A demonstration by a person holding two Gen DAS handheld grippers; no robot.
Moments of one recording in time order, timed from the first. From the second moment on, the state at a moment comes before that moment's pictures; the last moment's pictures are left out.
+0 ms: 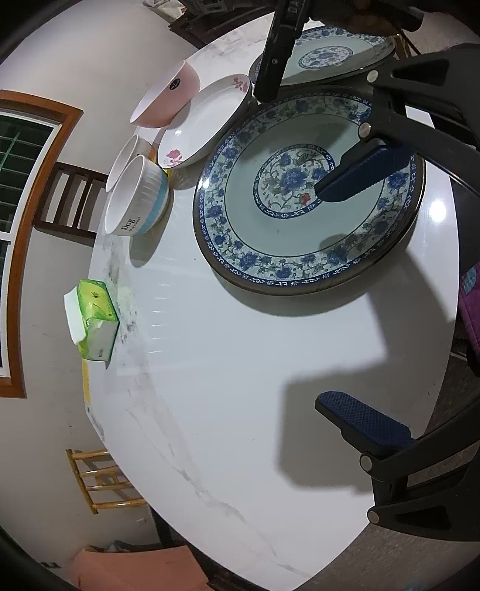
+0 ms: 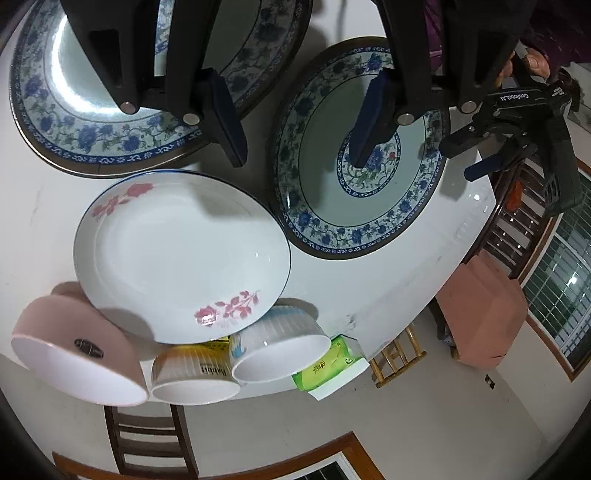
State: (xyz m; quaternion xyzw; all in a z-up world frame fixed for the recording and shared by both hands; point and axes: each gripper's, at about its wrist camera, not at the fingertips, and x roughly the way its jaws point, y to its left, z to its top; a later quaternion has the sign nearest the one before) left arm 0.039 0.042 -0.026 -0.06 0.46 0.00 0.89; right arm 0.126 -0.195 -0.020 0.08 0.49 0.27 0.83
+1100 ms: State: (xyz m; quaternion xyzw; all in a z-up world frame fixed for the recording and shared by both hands) left arm 0.059 0.057 -0.039 -0.09 0.48 0.00 0.87; right arm 0.139 -0.177 -0.038 0.11 0.51 0.28 0.80
